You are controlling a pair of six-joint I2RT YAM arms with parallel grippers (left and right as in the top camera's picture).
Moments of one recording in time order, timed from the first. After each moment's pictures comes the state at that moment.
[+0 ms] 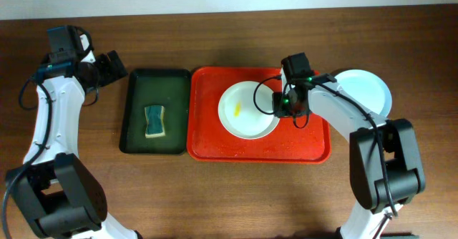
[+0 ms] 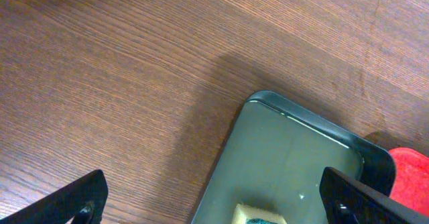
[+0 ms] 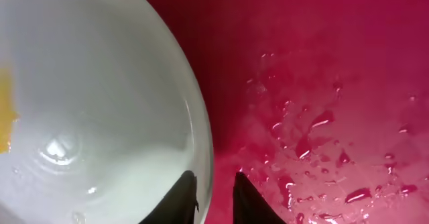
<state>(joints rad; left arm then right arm) 0.22 1.83 1.52 -0.72 0.07 -0.23 0.25 1.92 1.25 -0.63 -0.09 0.23</state>
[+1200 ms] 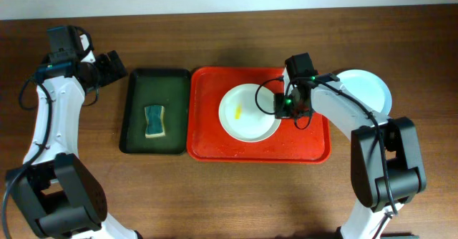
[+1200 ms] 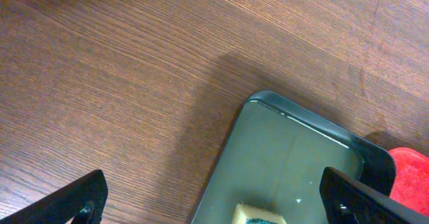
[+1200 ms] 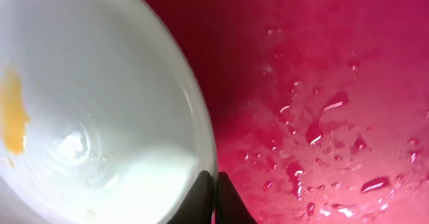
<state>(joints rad) 0.22 1.83 1.52 -0.72 0.07 -0.23 0.22 1.93 1.25 -0.66 -0.17 0.26</state>
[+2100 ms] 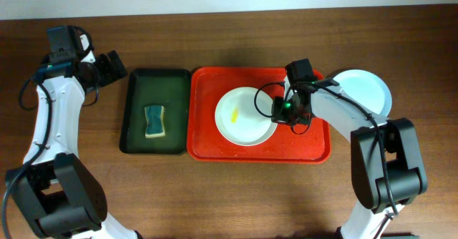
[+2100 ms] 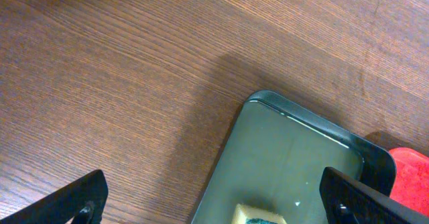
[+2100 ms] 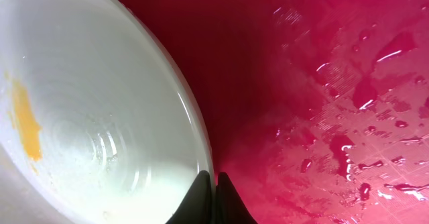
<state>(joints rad) 0.22 1.83 1.52 -0.72 0.07 -0.23 0.22 1.92 1.19 -0.62 -0.25 0.37</state>
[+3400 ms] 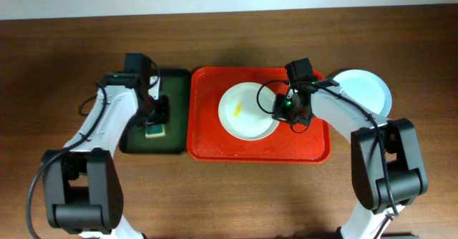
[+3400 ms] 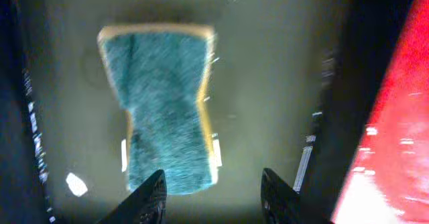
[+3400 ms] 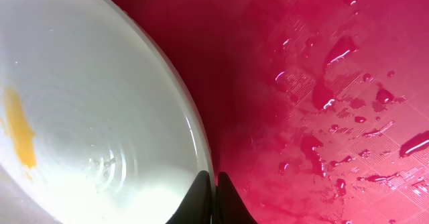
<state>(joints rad) -0.07 1.82 1.29 -0.91 0.06 -0.13 0.22 1.91 1.19 -0.60 -0.19 0.50</state>
